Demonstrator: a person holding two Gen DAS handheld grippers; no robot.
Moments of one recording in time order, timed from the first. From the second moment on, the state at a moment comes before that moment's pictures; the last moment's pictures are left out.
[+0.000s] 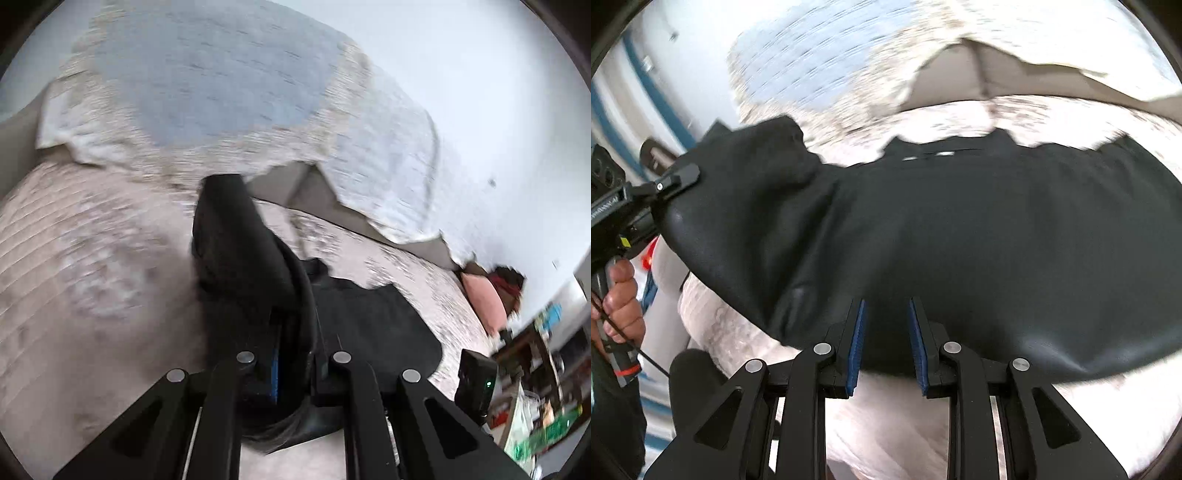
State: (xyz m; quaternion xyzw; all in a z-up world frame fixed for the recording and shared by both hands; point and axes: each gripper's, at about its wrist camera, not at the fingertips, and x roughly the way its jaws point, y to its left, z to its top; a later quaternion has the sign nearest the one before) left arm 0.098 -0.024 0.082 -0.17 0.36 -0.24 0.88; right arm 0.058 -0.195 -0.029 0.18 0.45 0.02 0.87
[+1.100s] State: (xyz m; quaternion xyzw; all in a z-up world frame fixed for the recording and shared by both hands) left arm 0.098 -0.092 0.021 -0.11 0.42 -0.19 0.88; right arm 0.065 -0.247 -0.019 0.33 0.42 0.06 0.84
